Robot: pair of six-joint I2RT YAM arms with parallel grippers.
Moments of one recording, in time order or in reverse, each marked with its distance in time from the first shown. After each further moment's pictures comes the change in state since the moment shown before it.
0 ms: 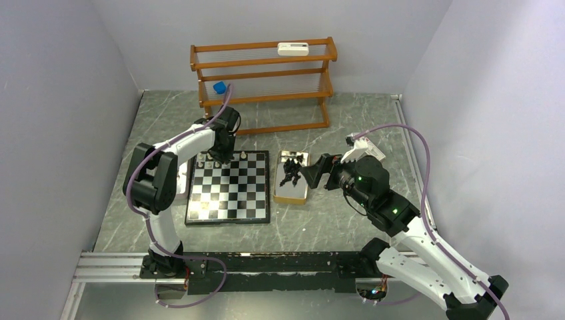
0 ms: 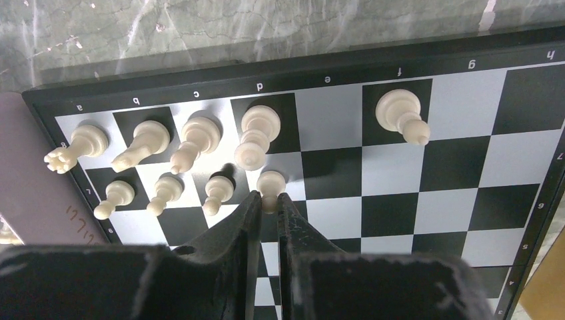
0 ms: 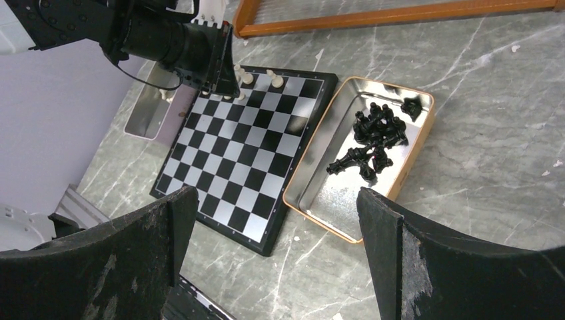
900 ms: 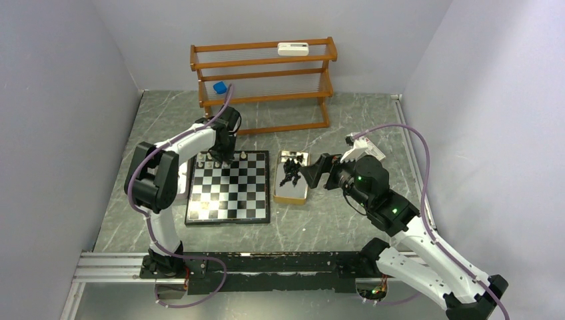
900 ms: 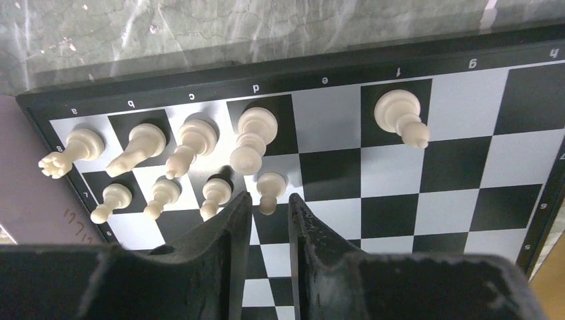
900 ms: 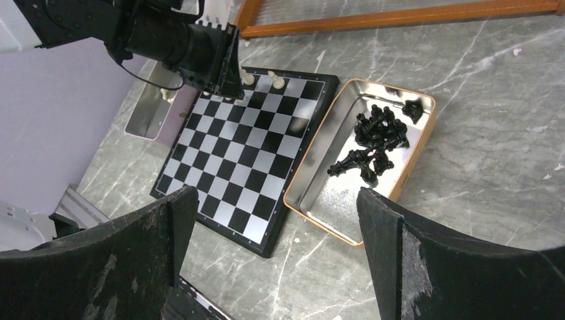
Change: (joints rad) left arm 0.000 0.016 0.008 -0.010 0.006 0.008; right arm 0.000 0.001 0.000 0.009 -0.003 -0.003
